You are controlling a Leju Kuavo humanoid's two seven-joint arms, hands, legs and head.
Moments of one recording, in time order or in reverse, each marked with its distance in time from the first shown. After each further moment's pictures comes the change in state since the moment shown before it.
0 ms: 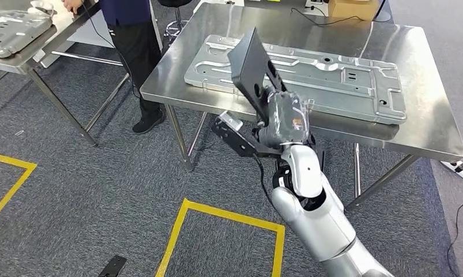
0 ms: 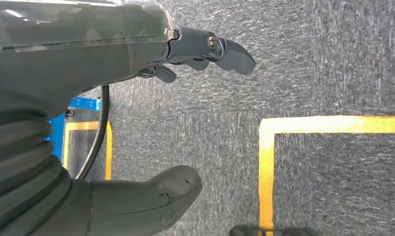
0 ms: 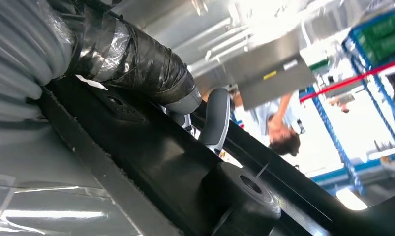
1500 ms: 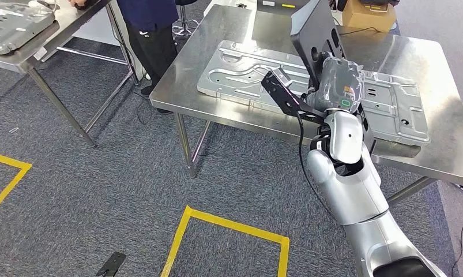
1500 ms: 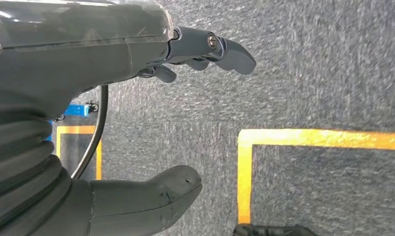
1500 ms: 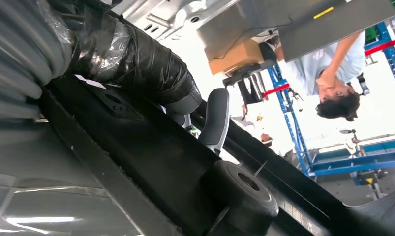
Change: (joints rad) left arm -0.016 -0.003 -0.022 0.000 0.014 -0.014 0.014; right arm -0.140 -0.107 -0.160 0.103 0.060 0.013 0.053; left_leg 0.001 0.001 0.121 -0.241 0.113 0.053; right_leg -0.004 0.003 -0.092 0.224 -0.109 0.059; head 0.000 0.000
